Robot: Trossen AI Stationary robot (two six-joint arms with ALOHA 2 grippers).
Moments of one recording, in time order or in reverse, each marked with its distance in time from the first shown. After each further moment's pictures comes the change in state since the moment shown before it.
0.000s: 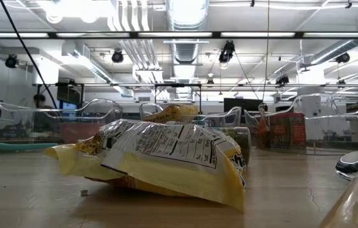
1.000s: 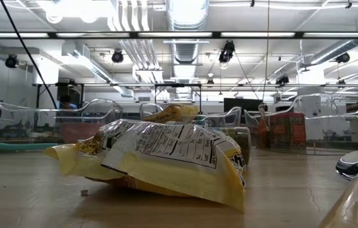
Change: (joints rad) left arm -0.003 0.006 0.000 0.017 0.164 0.000; right arm -0.030 0.195 0.274 -0.096 -0.210 0.018
